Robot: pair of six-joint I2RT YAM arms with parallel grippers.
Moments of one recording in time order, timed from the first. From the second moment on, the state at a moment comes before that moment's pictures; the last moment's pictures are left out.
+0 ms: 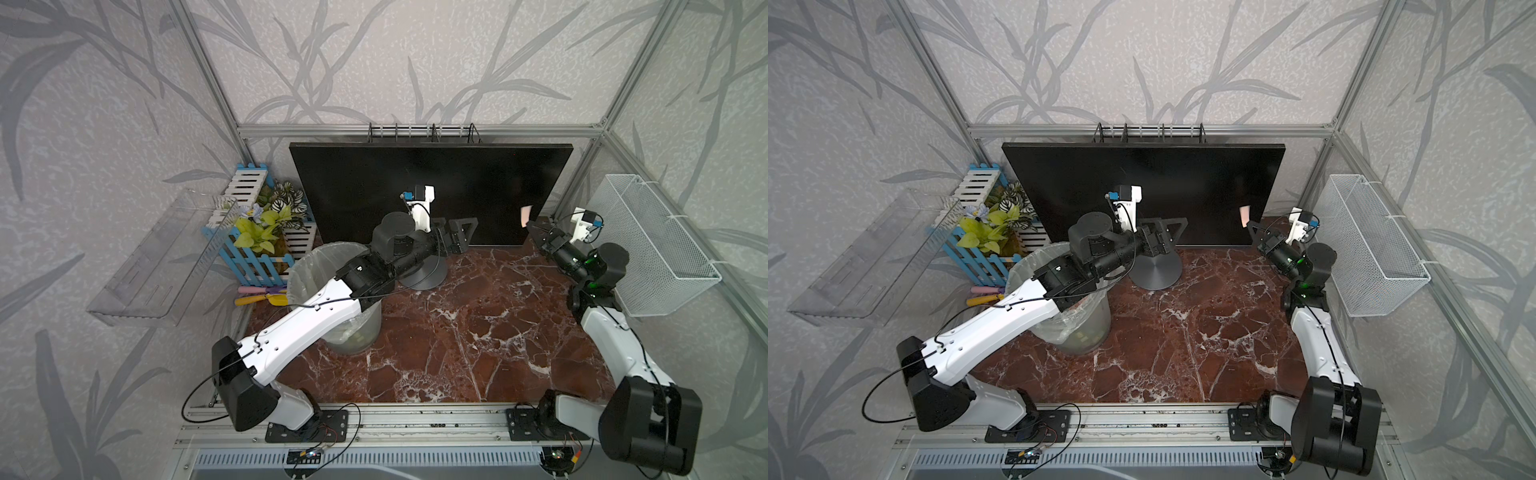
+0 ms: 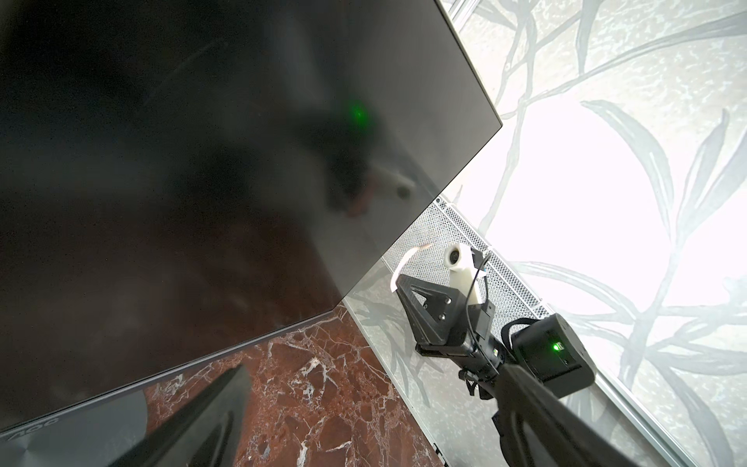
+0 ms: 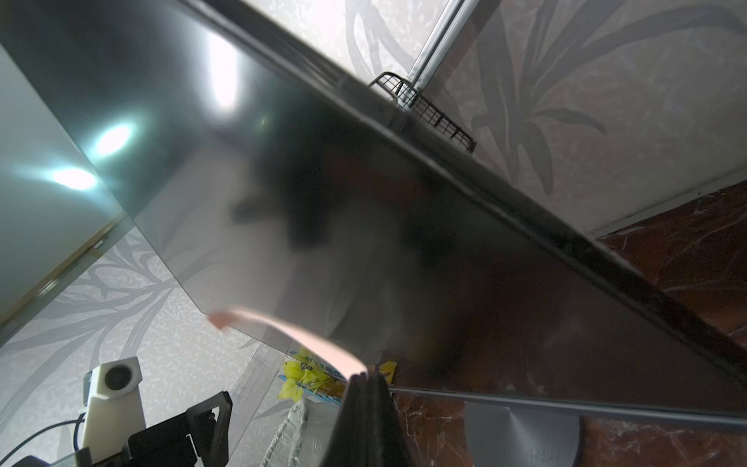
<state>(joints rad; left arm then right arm) -0.82 1.45 1.47 -0.06 0.02 -0.62 -0.20 1.17 0.78 0.55 -0.82 1.11</state>
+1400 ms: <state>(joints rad) -0.11 1.18 1.40 -0.24 0.02 -0.61 0.81 1.75 1.70 -0.33 -0.57 0.44</state>
